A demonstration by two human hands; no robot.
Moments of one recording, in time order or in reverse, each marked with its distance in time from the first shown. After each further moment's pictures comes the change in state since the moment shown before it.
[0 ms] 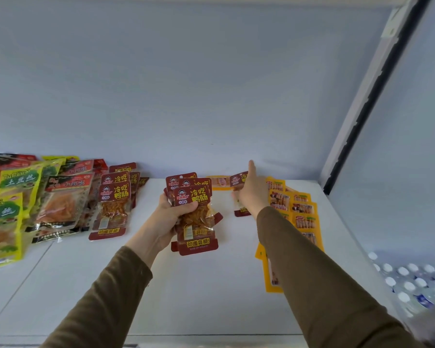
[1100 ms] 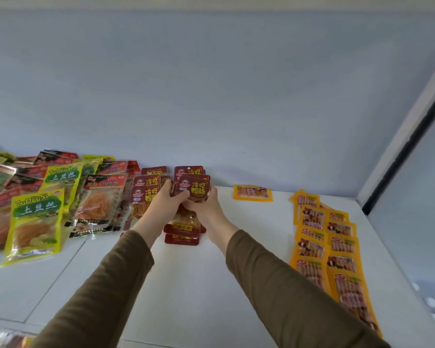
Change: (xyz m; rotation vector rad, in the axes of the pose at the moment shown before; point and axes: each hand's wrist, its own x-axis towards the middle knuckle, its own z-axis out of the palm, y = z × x) left_hand 0.027 0.042 -0.062 0.520 0.289 0.130; right_hand -0.052 -0.131 0.093 1.090 -0.492 0.176
